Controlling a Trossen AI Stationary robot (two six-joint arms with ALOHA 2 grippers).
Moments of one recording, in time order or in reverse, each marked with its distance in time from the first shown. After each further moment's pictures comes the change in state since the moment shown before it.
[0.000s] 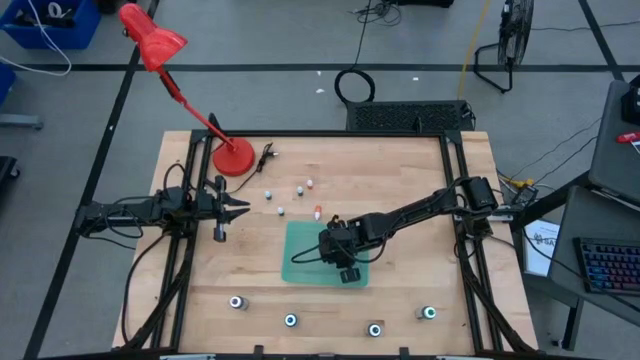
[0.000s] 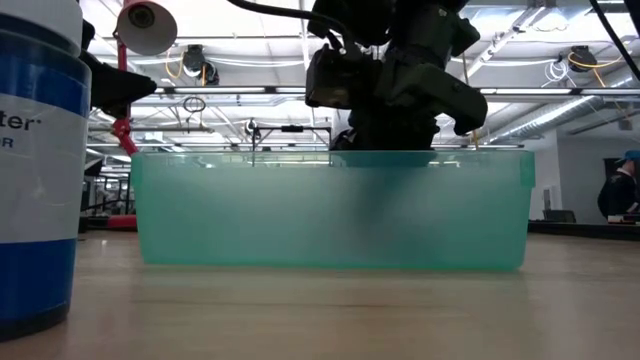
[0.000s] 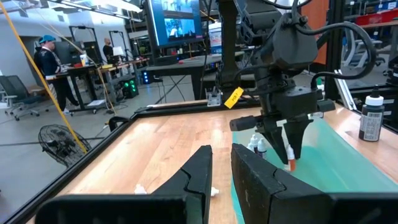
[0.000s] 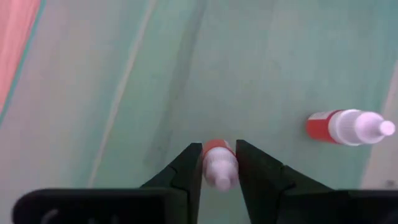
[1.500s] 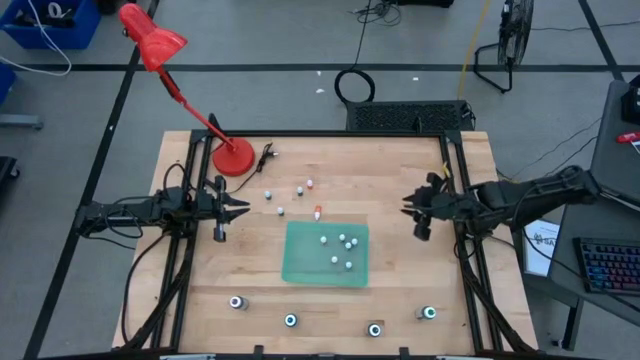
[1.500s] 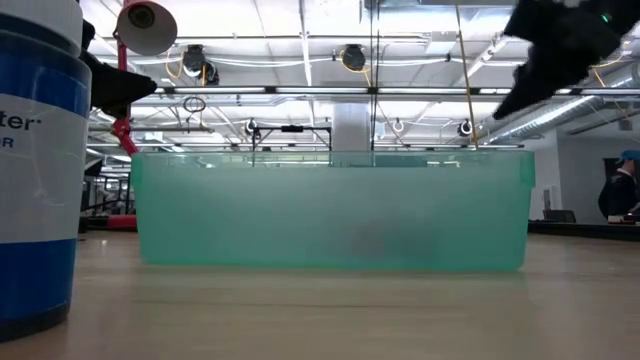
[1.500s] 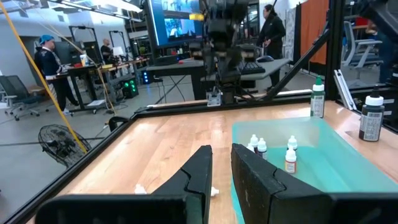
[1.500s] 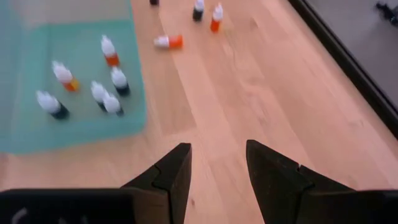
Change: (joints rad) left arm 0.000 0.000 0.000 0.000 0.000 0.000; right arm -0.007 -1.239 -0.681 -0.228 0.502 0.292
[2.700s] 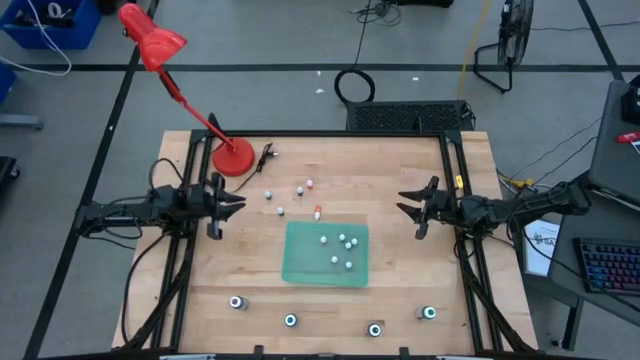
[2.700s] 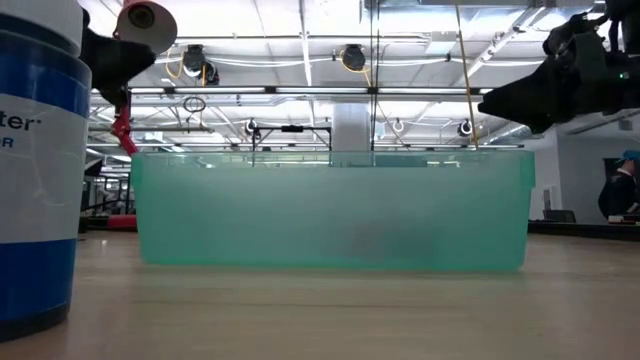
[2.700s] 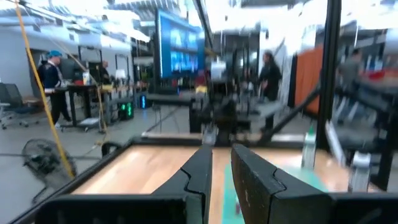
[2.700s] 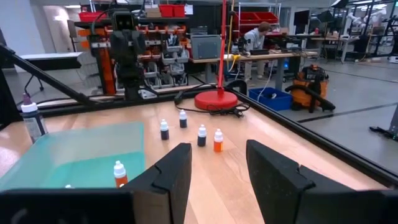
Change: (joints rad) left arm 0.000 0.000 0.000 0.163 0.001 -0.125; right arm -0.012 -0.427 -0.594 0.940 0.073 -0.218
